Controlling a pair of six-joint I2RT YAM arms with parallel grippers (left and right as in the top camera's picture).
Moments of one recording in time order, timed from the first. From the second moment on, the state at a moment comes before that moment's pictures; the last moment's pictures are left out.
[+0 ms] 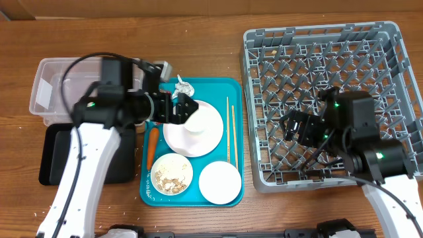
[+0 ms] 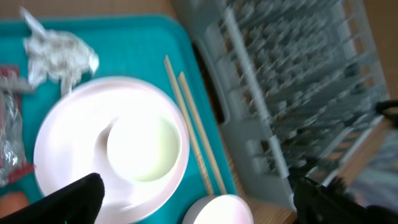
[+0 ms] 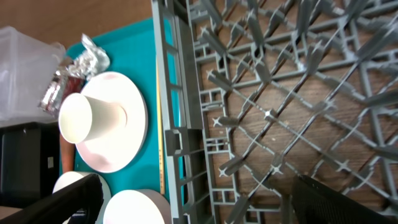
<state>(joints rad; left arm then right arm) -0.14 1.41 1.25 -0.89 0.58 -0.07 0.17 1.07 1.05 -0.95 -0.23 0.42</state>
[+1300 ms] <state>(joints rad) -0.24 1.70 1.56 -1.00 0.48 -0.08 0.17 1.09 1.05 -0.74 -0.47 0.44</state>
